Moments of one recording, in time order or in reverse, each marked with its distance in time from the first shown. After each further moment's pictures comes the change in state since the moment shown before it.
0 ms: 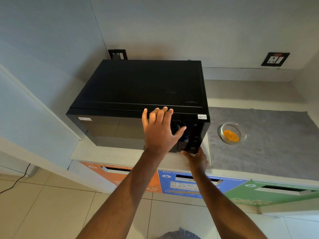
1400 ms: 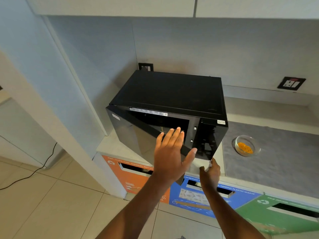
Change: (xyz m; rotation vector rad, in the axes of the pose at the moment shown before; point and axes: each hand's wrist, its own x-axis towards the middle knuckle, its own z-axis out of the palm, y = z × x) left_hand -0.078 -0.008 -0.097 -0.181 -0.232 -0.098; right_hand -0.060 0.008 -0.003 -0.068 0.057 -0.038
